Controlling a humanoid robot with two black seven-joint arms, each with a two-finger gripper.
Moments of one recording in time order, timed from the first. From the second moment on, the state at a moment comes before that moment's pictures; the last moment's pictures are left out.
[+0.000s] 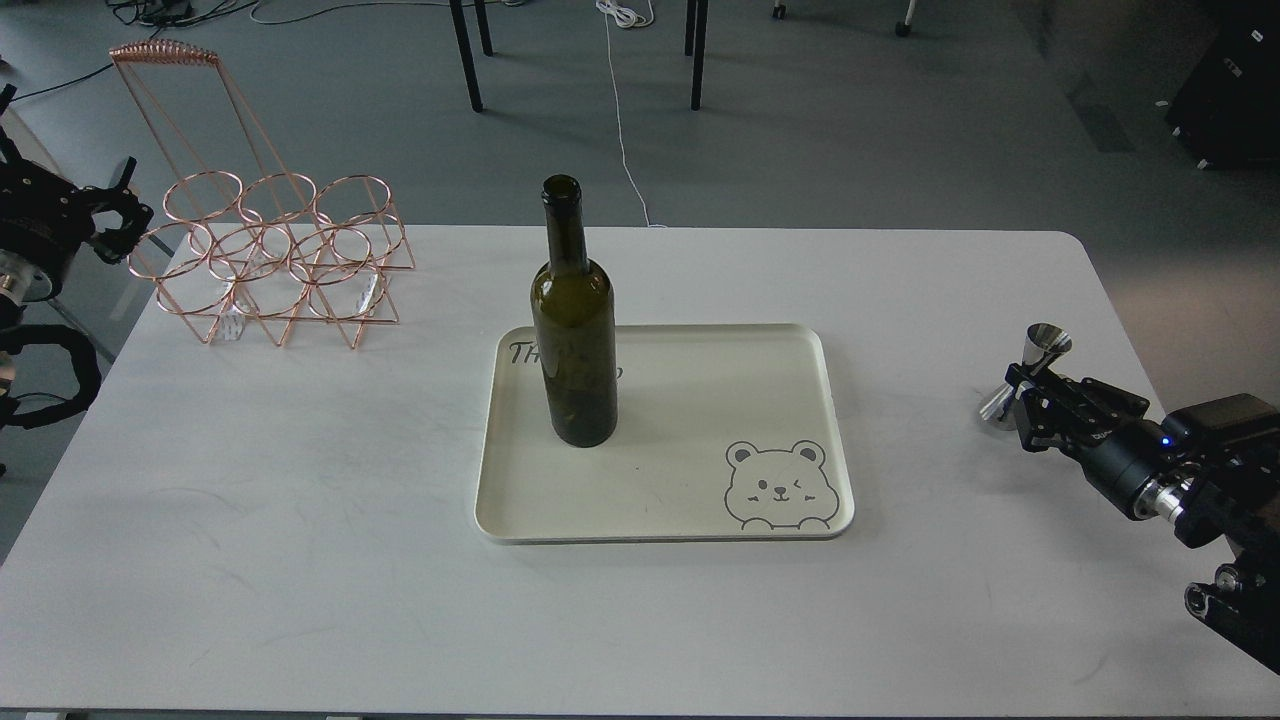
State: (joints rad) left arm -0.77 0.61 -0.66 -0.48 -0.36 -0.49 -0.28; right arm 0.45 -0.67 0.38 0.85 -1.65 -0.49 0.37
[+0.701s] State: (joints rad) left arm -0.78 0.62 -0.66 -0.48 -0.35 -0.49 -0.28; right arm 0.45 -0.67 0.39 0.85 -1.65 -0.49 0.37
